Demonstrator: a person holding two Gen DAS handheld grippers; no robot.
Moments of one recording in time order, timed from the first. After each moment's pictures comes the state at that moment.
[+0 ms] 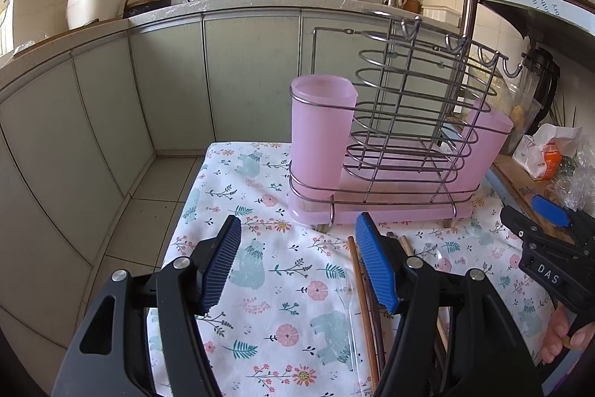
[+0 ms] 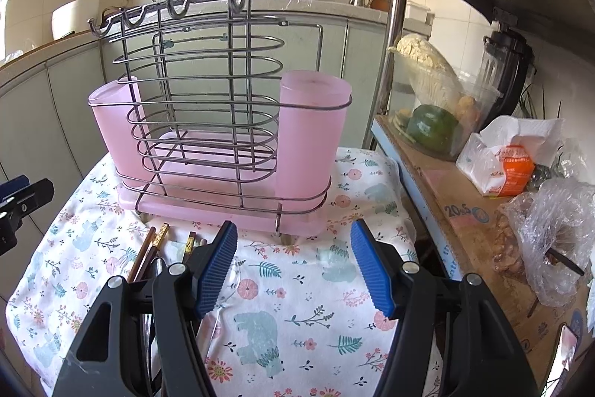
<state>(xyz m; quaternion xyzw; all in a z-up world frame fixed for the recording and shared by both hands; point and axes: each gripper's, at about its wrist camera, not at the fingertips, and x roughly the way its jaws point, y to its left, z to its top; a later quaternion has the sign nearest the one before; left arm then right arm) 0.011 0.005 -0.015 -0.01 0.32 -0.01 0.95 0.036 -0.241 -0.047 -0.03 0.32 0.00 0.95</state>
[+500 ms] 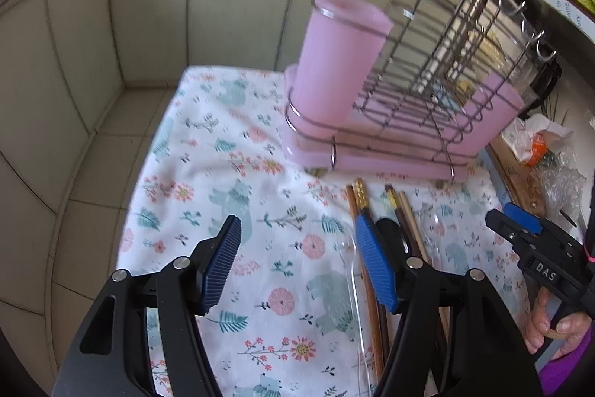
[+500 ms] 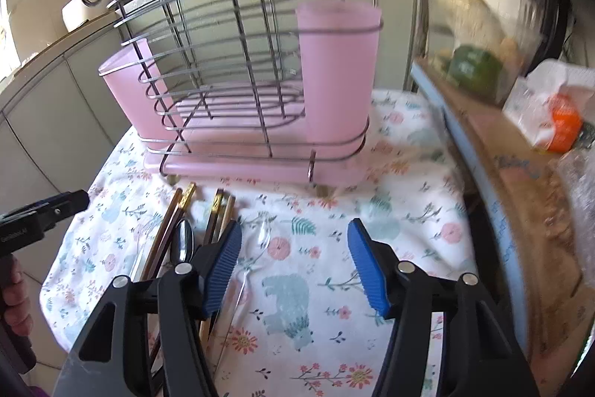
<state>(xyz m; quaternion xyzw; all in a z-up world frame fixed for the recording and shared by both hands) 0.042 0.032 -0.052 -0.08 0.44 -0.07 0.89 0.054 -0.251 -0.073 0.03 0.41 0.08 0.91</state>
